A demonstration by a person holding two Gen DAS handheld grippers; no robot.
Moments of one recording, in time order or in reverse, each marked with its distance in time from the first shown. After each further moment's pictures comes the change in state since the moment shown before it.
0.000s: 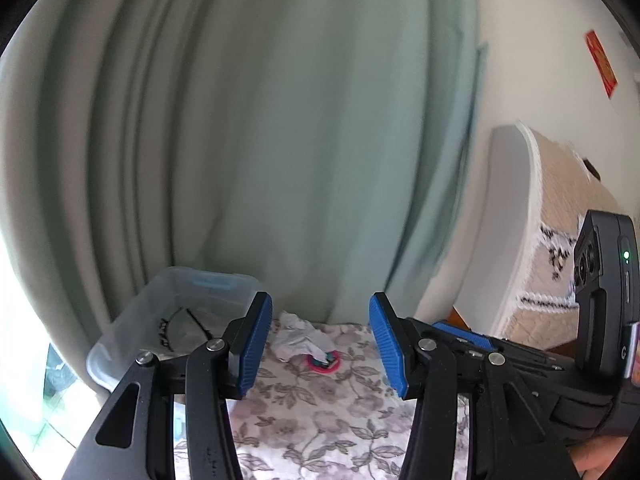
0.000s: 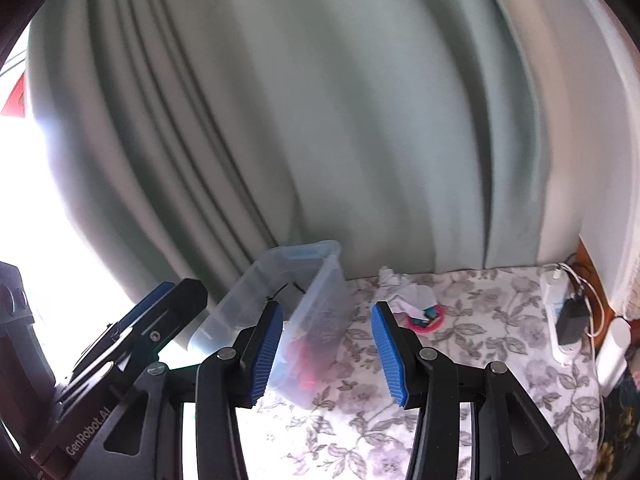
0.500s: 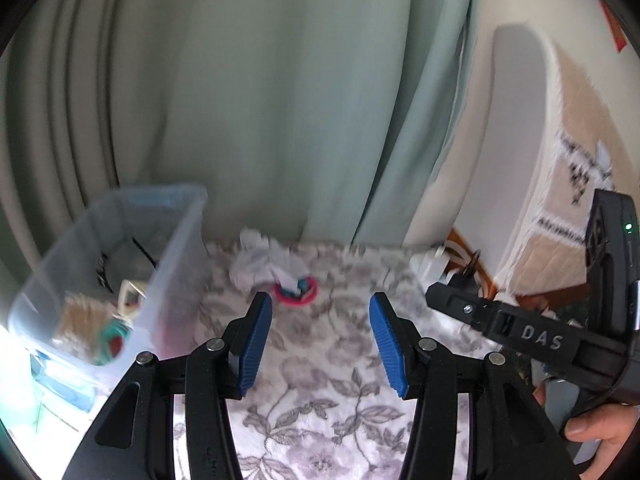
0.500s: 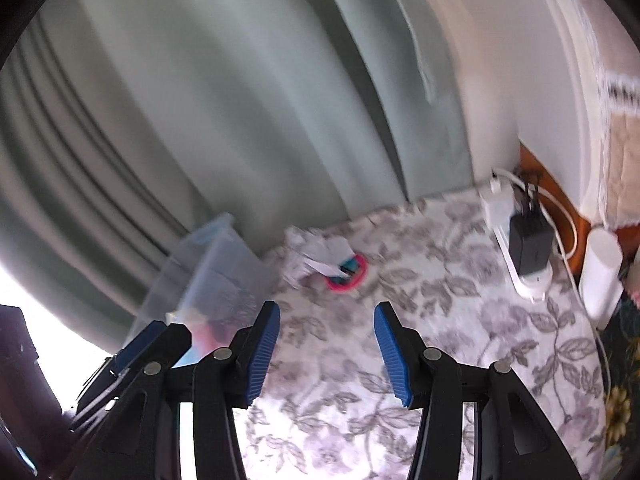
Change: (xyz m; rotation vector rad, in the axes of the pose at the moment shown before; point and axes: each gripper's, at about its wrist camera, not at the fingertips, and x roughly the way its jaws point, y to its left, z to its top) left arm 0.105 -0.017 -0.058 0.022 0.294 -0.034; right arm 0.054 -0.123 -0.038 0.240 0.134 -0.137
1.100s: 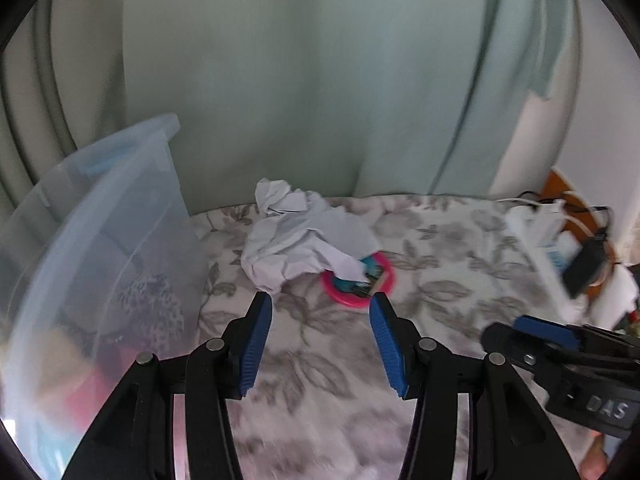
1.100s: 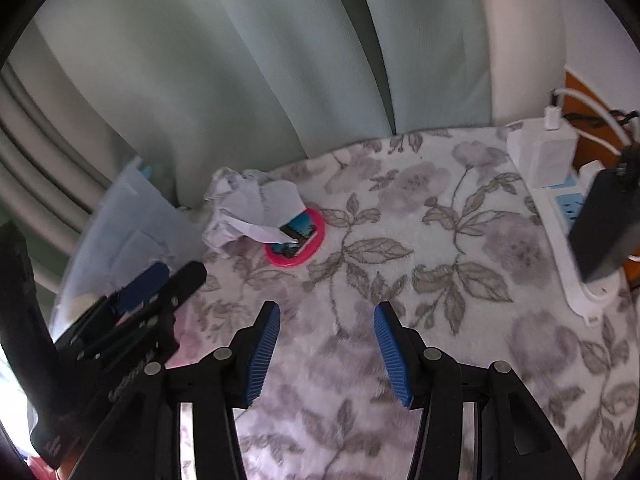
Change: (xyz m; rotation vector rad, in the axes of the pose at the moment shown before) left arm 0.180 0.041 -0.003 0.080 0.158 0.151; right arm 0.148 -0.038 0.005 -0.039 0.210 -0.085
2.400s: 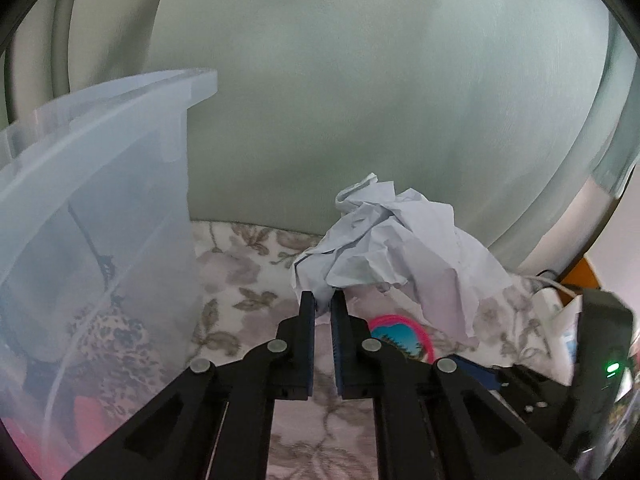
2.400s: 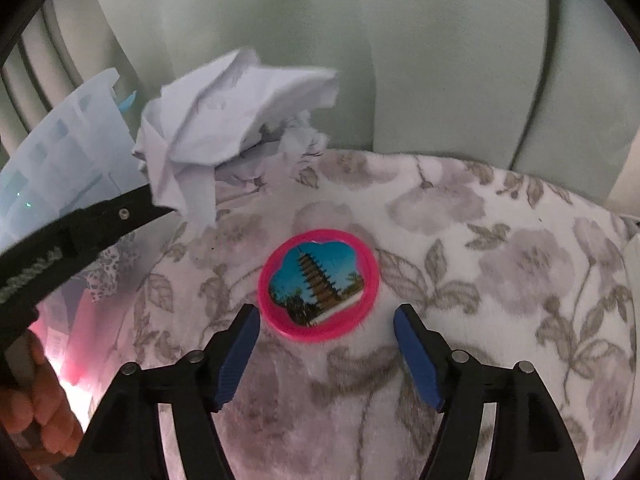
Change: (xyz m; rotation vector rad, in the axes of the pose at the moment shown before) left arm 0.040 0.050 0.025 -0.254 -0.069 -0.104; right arm 0.106 0.049 0.028 -0.346 0.006 -0.022
